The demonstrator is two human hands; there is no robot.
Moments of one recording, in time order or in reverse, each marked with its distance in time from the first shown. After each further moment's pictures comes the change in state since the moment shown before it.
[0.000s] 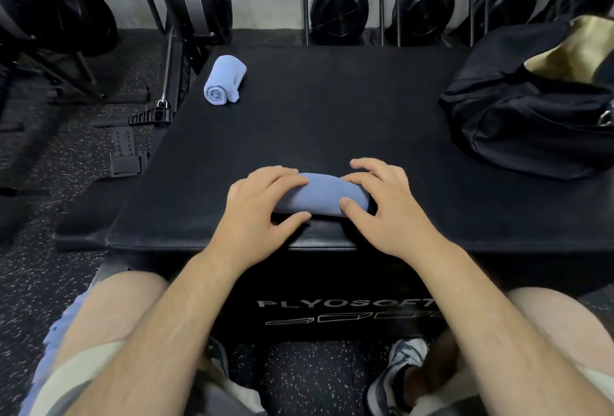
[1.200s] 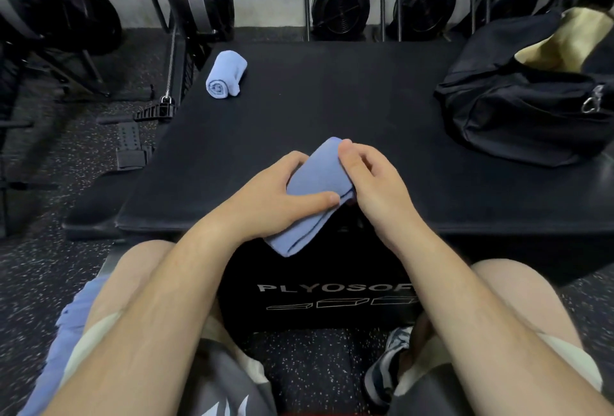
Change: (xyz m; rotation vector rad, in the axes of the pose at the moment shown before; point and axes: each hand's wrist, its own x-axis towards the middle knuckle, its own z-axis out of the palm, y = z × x) left_hand 0.014 0.077 -0.053 -0.395 -0.395 -0.431; right_hand -0.012 -0.055 -0.012 0.749 0.053 0.384
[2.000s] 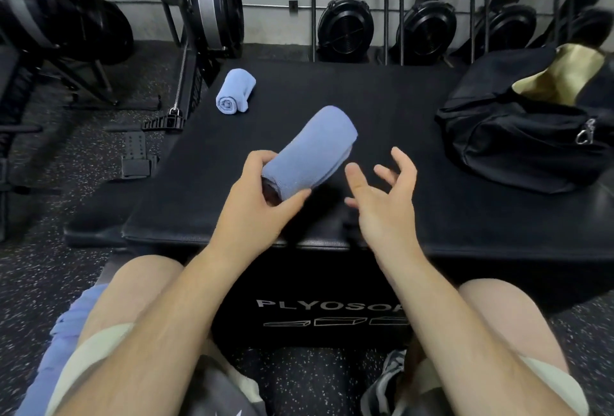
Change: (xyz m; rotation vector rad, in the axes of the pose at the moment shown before) left_hand -0.008 -0.017 0.002 -0.197 0.450 0.135; right_hand -0.008 -0.012 0.013 0.051 0.259 -0.016
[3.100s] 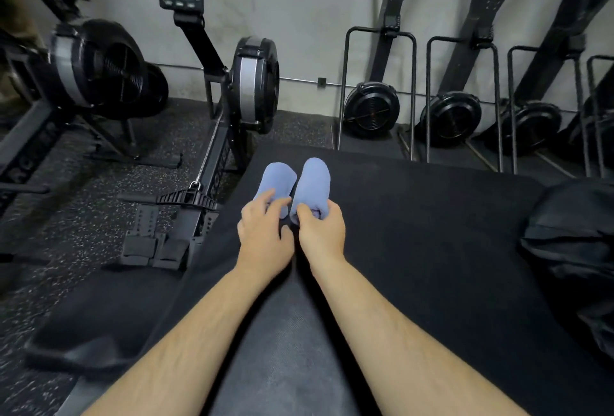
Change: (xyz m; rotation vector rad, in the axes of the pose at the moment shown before) left_hand 0.260 -0.143 -0.024 0.394 0.228 -0.016; right_hand 0.227 0.010 0.243 -0.030 -0.068 0.074
